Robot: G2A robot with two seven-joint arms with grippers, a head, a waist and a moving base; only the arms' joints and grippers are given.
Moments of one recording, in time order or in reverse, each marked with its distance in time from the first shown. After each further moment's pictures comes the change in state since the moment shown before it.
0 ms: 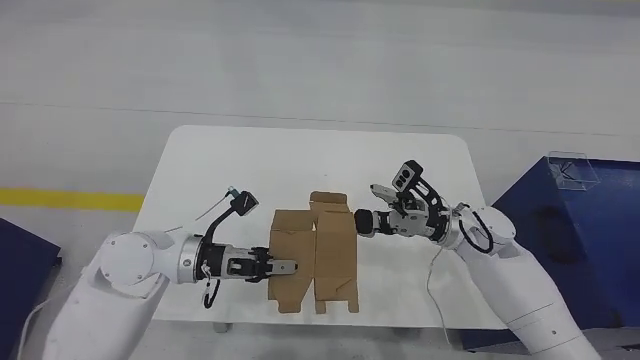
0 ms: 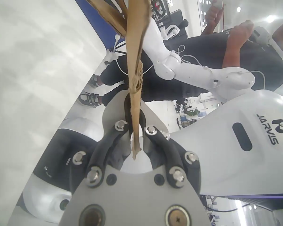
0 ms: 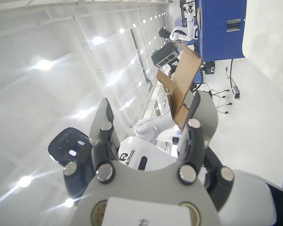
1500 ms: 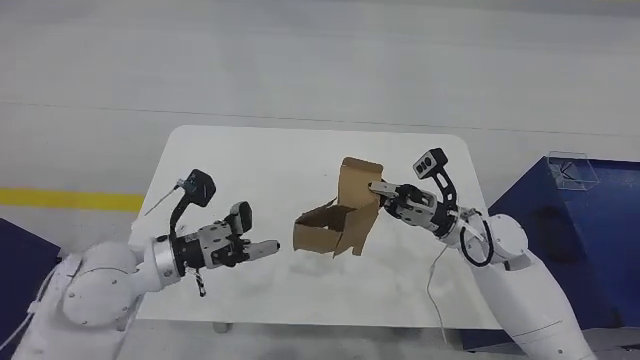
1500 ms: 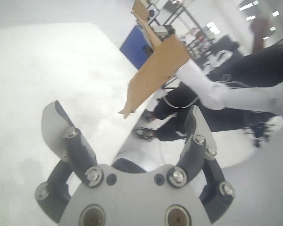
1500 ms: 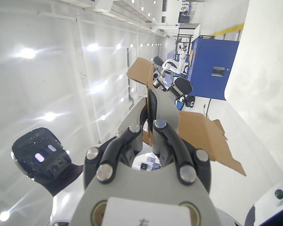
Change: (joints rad) left arm 0.207 0.043 -0.158 -0.303 0.647 -0.143 0.521; right arm -0.109 -0.011 0.124 -0.138 -0.119 -0.177 -0.202
